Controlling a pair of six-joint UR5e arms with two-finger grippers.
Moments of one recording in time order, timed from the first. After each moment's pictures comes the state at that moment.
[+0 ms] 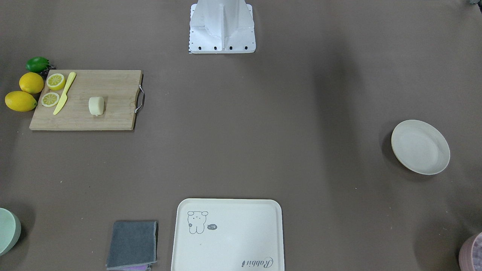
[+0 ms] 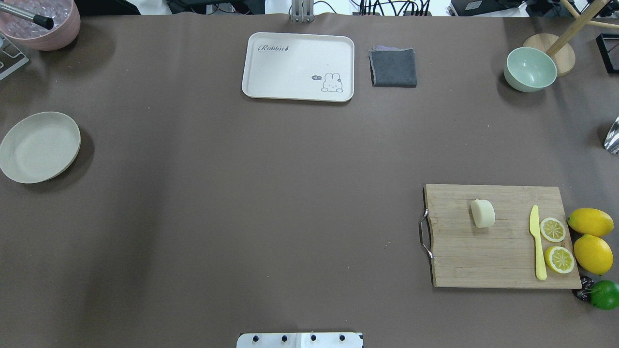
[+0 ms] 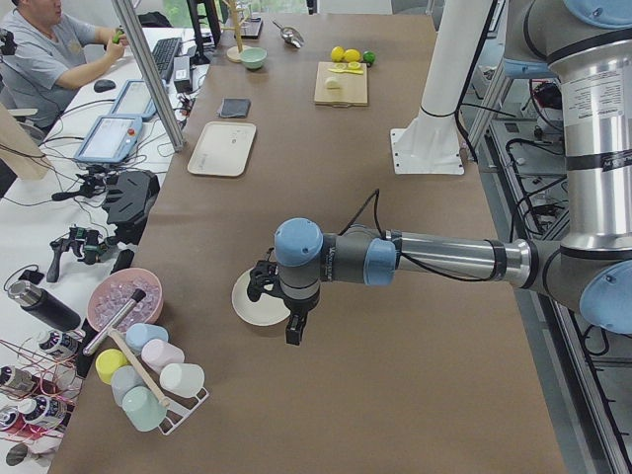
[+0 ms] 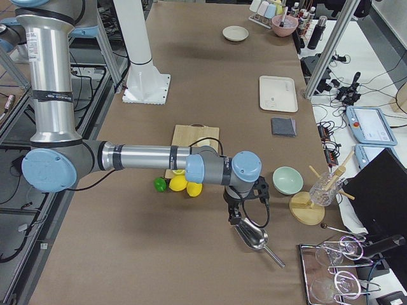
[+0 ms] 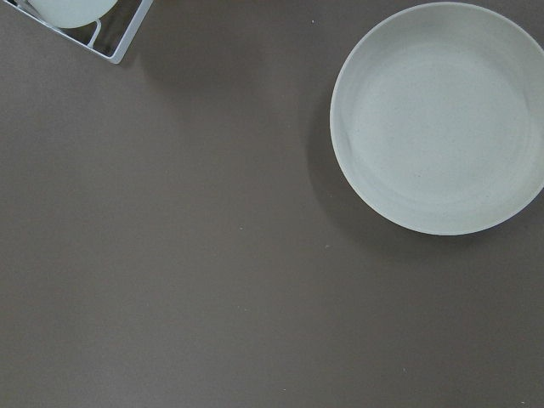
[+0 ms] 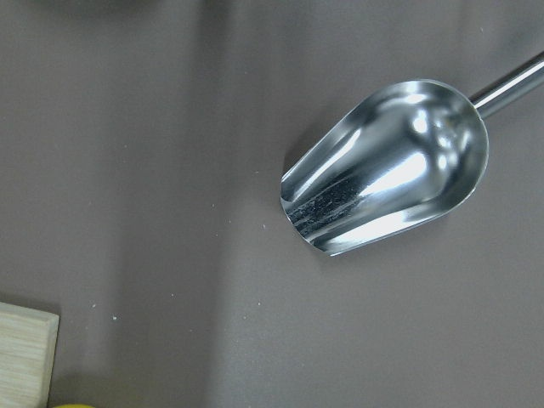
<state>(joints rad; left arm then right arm) -1.54 -1.40 -1.82 -1.57 -2.34 0.11 1.54 -1.55 1.57 -1.62 2.35 -0.17</state>
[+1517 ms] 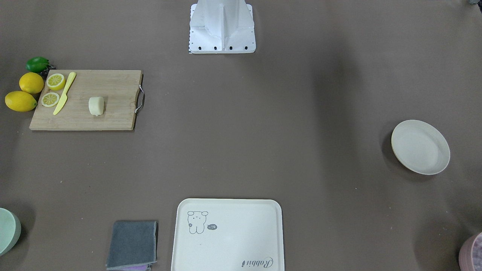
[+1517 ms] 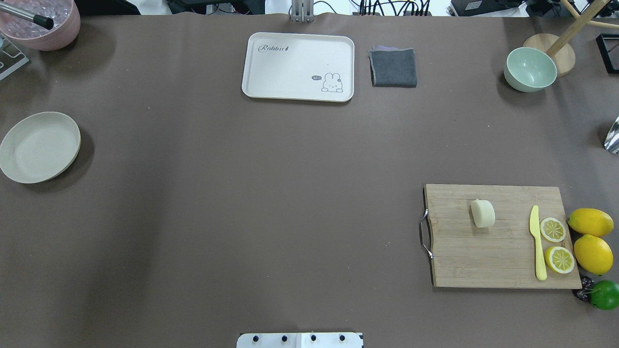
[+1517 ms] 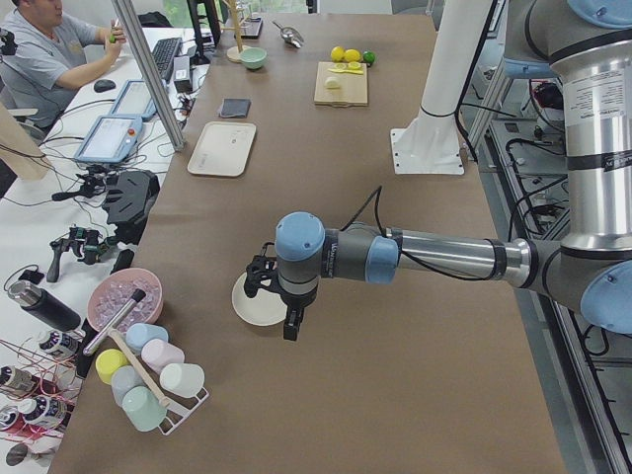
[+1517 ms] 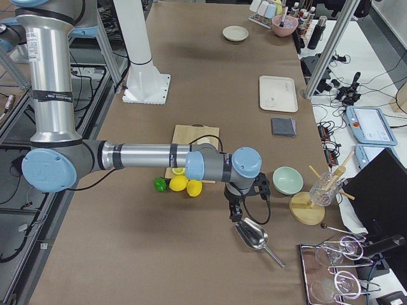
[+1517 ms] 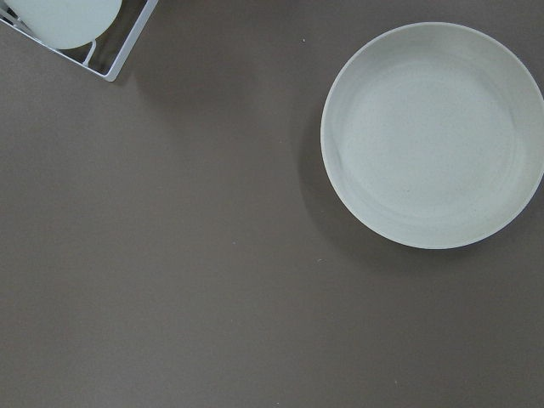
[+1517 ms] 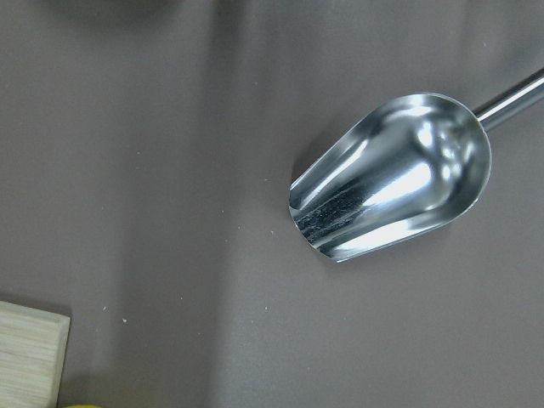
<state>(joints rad) -1.57 -1.40 -1.83 -1.61 -2.34 0.05 1.54 -1.55 1.59 -1.63 2.34 -0.16</state>
